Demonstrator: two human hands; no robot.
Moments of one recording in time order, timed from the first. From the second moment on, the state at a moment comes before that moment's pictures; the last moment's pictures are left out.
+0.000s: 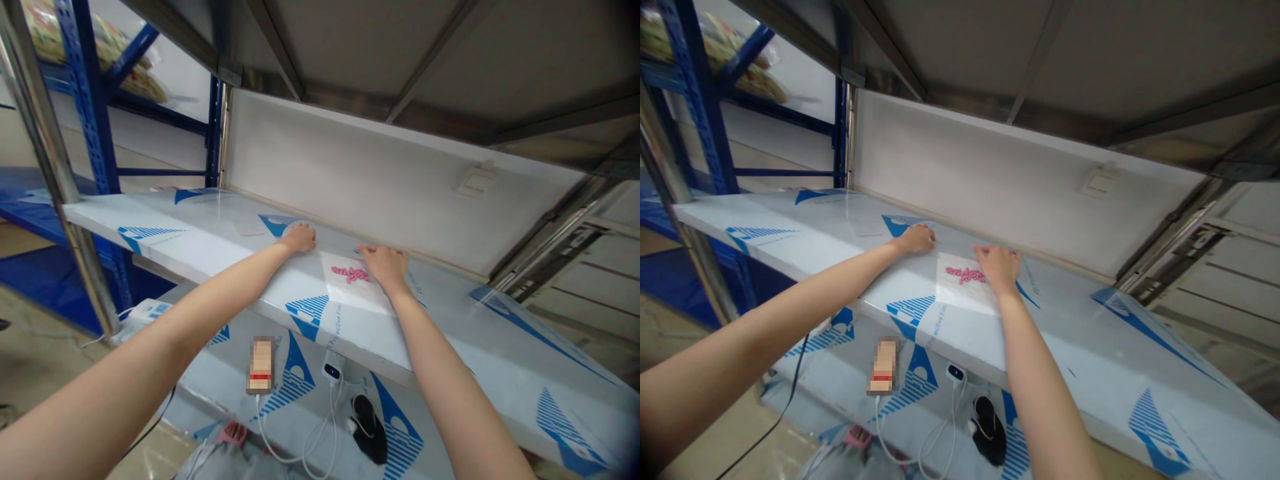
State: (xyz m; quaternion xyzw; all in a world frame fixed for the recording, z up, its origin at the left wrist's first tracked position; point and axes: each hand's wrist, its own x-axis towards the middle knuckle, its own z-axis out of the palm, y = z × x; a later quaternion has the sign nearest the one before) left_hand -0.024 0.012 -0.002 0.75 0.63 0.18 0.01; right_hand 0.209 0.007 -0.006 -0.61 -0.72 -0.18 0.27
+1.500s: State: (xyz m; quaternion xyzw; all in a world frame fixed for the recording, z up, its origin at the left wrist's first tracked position) left_hand -0.005 0.008 0.006 0.74 0.33 0.53 0.24; right_hand 0.202 0.013 0.005 -0.39 -0.66 0.07 0.64
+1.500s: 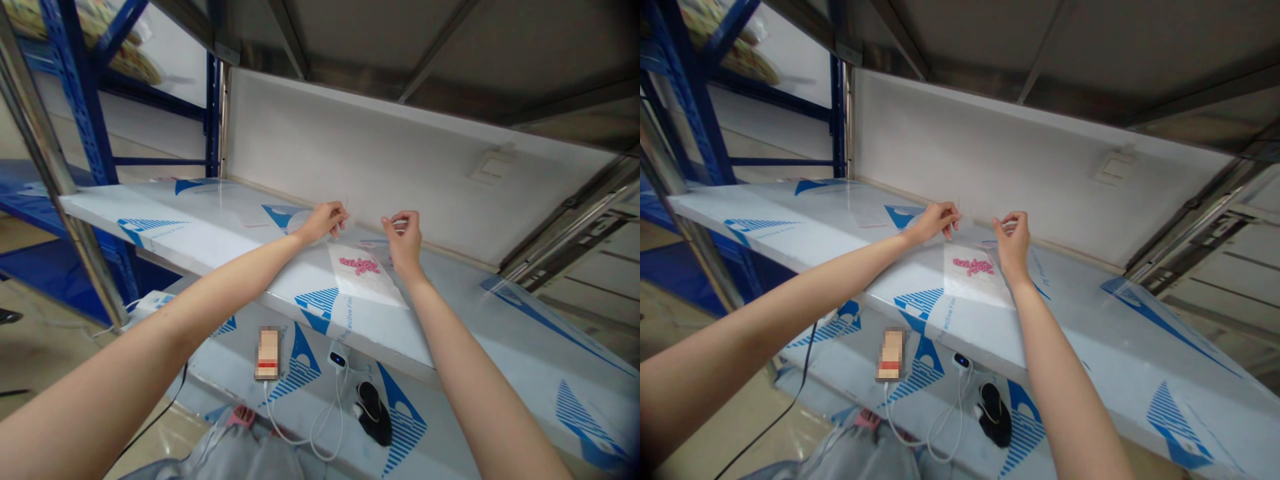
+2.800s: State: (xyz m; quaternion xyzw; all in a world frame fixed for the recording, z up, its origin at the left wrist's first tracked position) left_hand 0.011 -0.020 0.013 0.75 0.49 0.41 -0.17; right_hand 0.194 0.004 0.009 -0.42 -0.71 0.23 0.52
